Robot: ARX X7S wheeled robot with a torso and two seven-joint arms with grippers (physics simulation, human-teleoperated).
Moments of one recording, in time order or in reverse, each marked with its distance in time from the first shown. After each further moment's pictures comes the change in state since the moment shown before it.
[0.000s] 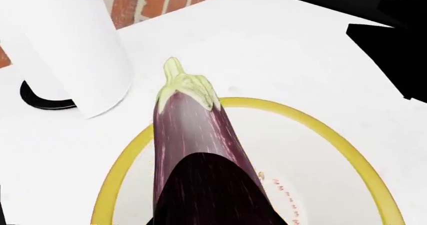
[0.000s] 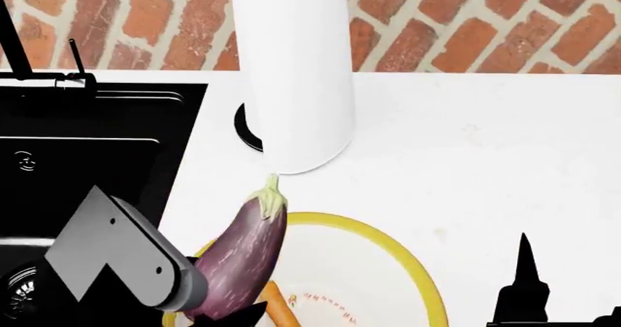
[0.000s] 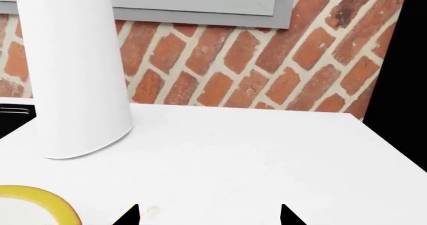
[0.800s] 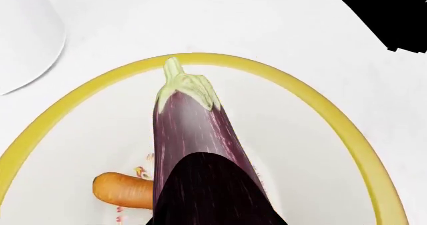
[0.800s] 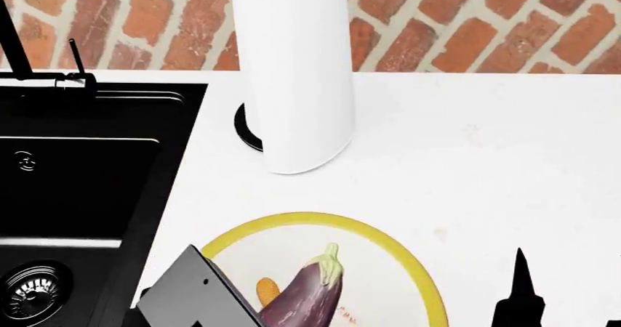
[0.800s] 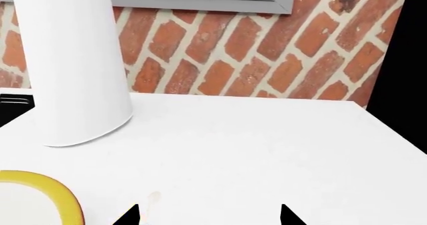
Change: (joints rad) left arm 0.068 0.073 0.202 -0.026 0.263 0.052 0.173; right arm -0.035 -0.021 -0.012 0.019 -0.030 -0.019 -0.022
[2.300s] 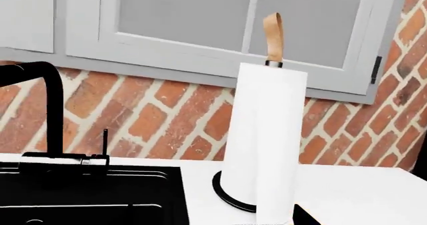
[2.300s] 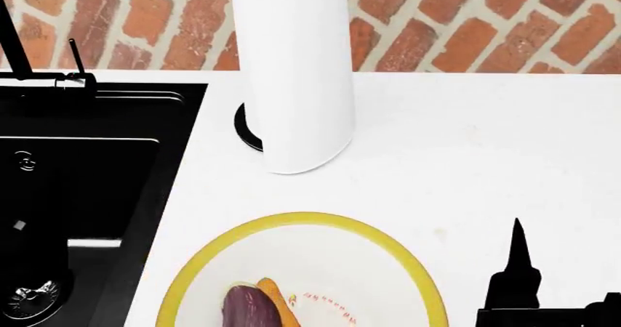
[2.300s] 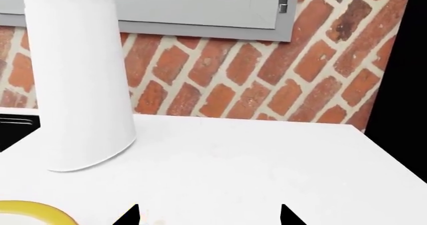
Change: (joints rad) left arm 0.464 -0.243 -0.589 0.214 0.342 0.621 0.148; right arm 0.096 0.012 -0.023 -0.032 0.027 0.031 0.050
